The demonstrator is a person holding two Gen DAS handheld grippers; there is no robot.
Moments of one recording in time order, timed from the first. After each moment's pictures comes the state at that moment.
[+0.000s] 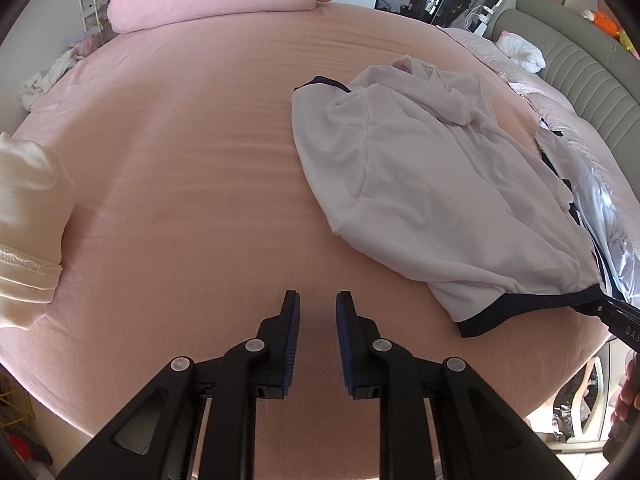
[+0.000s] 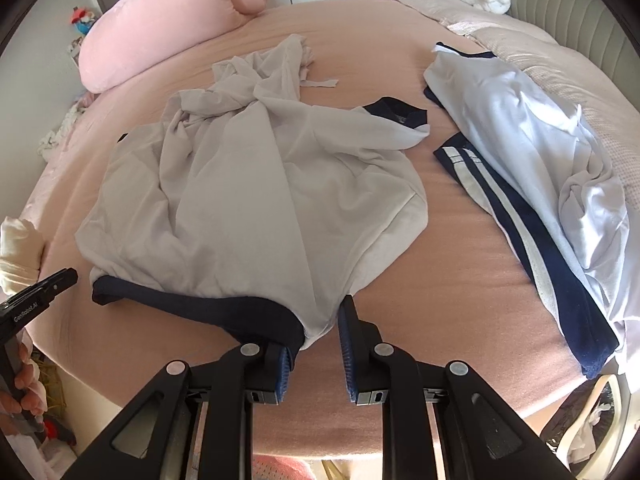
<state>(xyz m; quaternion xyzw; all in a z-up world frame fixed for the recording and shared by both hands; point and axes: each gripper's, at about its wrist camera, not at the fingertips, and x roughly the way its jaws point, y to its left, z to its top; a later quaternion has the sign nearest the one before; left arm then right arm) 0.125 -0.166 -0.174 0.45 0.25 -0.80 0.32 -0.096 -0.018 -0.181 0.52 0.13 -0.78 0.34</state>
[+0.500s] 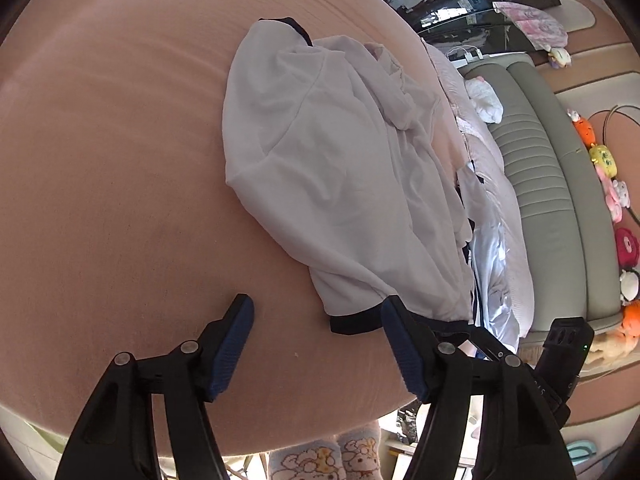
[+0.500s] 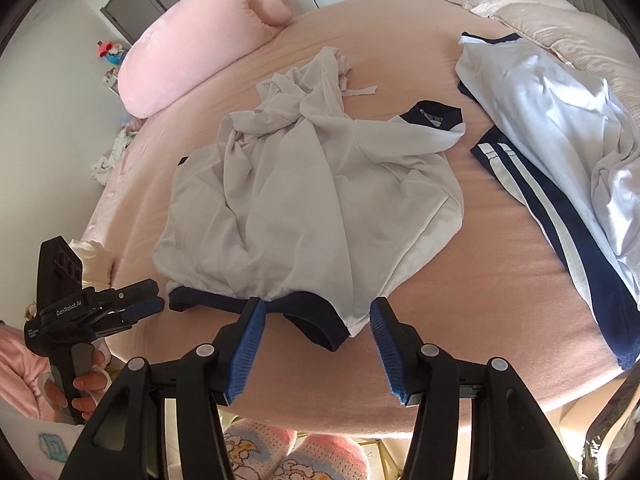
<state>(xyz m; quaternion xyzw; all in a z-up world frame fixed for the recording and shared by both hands) 0.136 -0.177 -0.187 0.38 0.51 -0.76 0.16 -0.087 0.014 -0.158 0.54 0.03 -0.74 0.40</state>
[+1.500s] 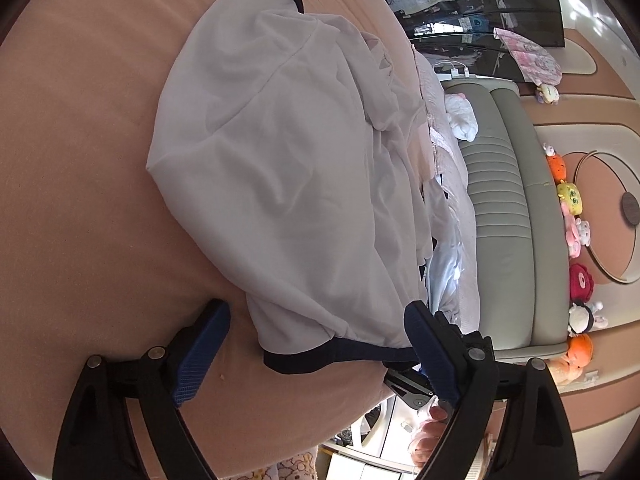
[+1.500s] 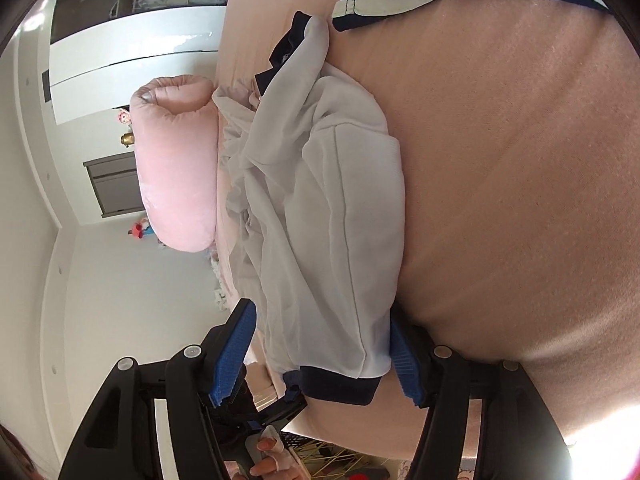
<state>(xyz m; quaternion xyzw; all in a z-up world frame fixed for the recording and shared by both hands) 0.110 -0.188 -0.196 0.33 0.59 -0.73 0.10 -0.134 0.050 -0.251 0.65 -0.39 -0.55 0.35</state>
